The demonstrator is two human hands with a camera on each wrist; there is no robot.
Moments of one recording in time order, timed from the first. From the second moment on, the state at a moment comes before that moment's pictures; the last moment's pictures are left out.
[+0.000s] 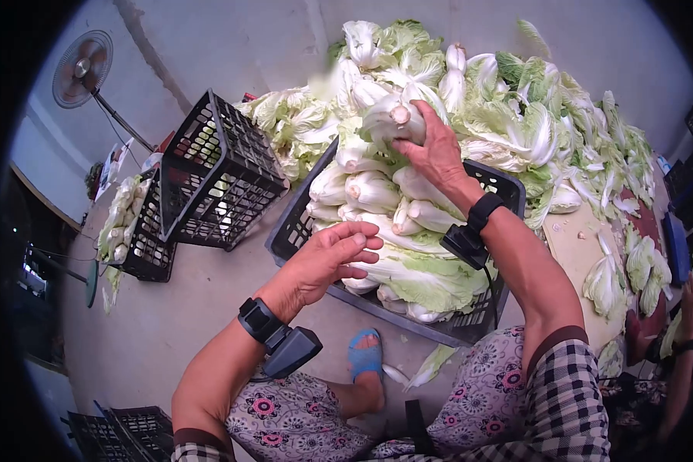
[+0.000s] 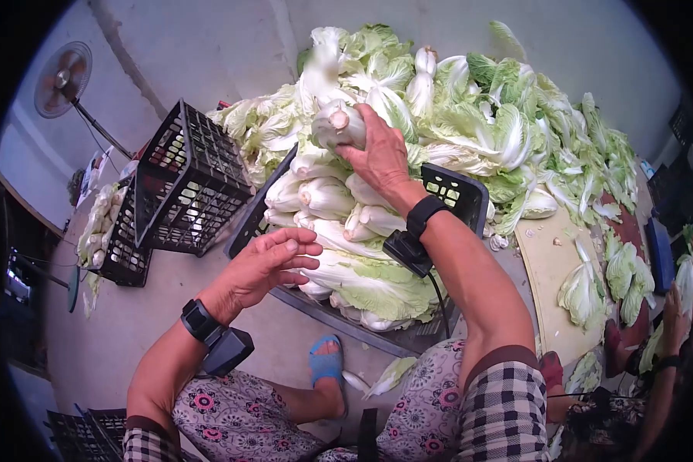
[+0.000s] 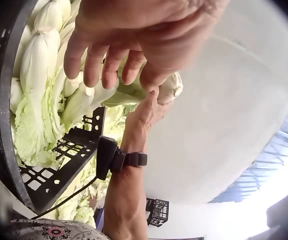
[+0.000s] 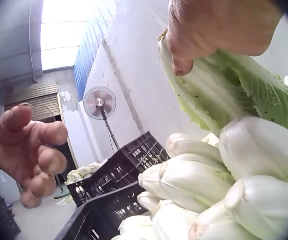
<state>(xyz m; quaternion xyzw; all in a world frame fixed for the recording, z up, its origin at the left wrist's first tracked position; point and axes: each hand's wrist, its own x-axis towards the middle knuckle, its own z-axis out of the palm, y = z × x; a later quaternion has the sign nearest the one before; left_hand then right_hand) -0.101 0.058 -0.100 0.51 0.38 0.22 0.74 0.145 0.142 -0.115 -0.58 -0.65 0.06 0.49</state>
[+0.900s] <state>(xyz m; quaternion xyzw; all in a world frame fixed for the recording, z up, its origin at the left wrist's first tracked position) 0.008 -0.015 -0.043 0.63 0.25 0.38 0.63 0.196 -0.088 -0.015 -0.51 -0.76 0.10 0.38</state>
